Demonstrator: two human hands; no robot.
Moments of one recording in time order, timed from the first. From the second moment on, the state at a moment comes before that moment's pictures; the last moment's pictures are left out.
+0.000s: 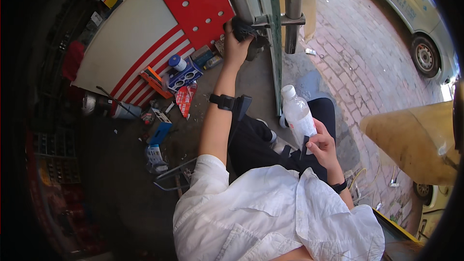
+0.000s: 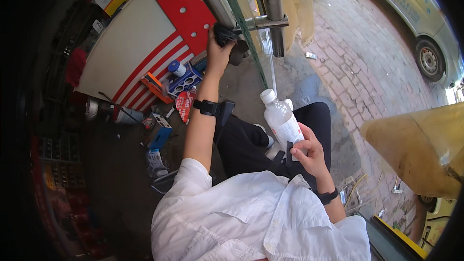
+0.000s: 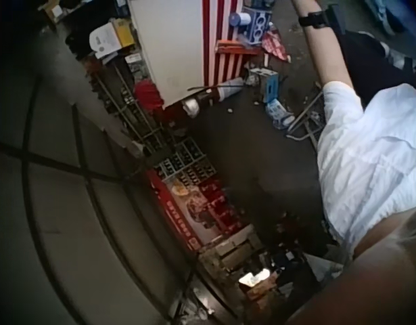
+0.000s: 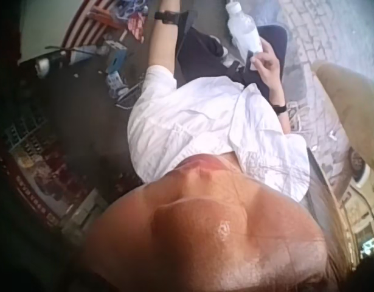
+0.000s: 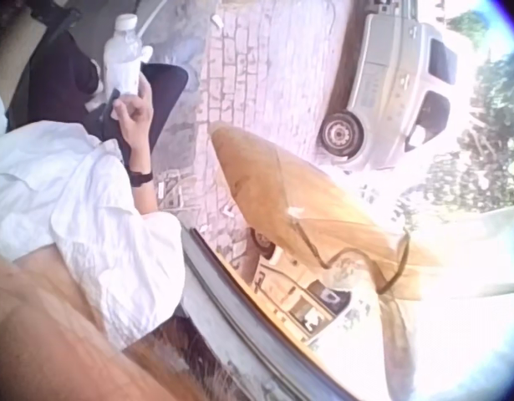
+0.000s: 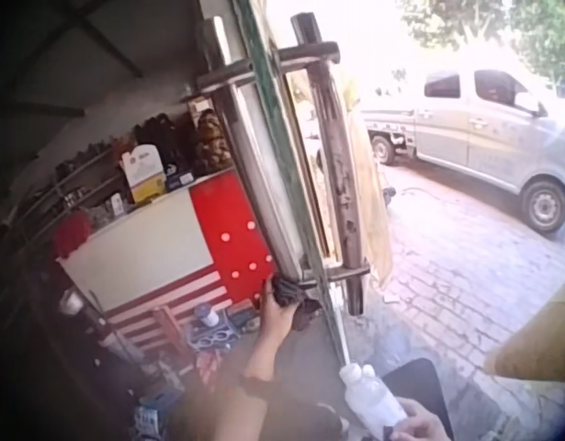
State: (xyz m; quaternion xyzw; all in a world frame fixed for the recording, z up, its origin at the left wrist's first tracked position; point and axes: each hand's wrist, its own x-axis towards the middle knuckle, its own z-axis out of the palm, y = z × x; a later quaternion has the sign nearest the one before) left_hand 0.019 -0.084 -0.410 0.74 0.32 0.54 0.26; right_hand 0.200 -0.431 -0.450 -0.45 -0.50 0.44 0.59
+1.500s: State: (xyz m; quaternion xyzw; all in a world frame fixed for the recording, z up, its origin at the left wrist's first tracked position) left_hand 0.042 -0.081 -0.379 0.66 0.26 0.61 0.34; right_hand 0.196 -0.408 -0.463 -0.46 -0.49 0.47 0.57
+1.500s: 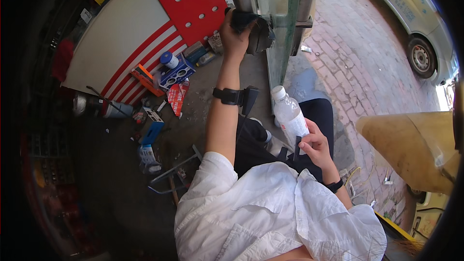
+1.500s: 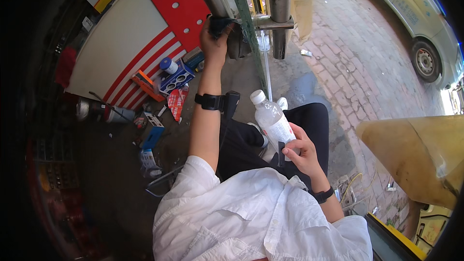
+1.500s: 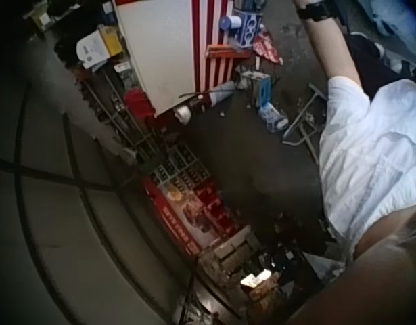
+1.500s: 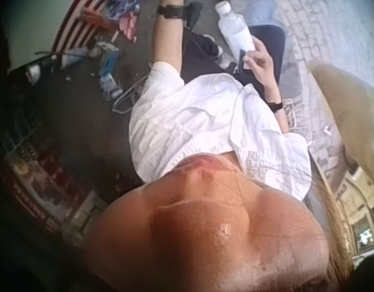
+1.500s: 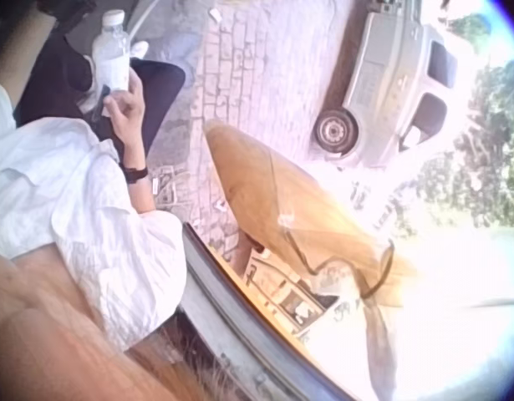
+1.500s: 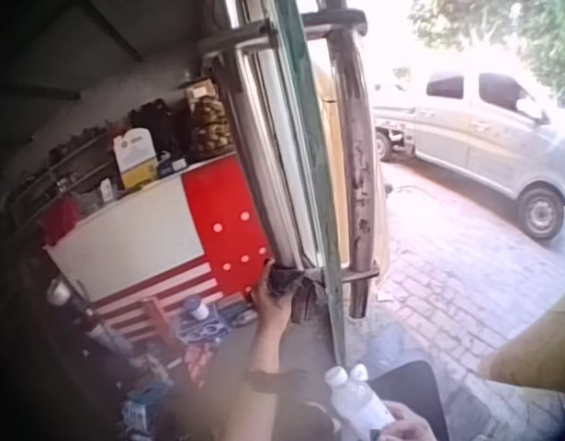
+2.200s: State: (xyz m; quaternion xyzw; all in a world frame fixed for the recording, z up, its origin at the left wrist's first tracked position) left_hand 0.033 -0.074 -0.390 0.65 0.26 0.60 0.40; right_hand 0.200 -0.414 -0.467 -0.46 -0.51 0.45 0.57
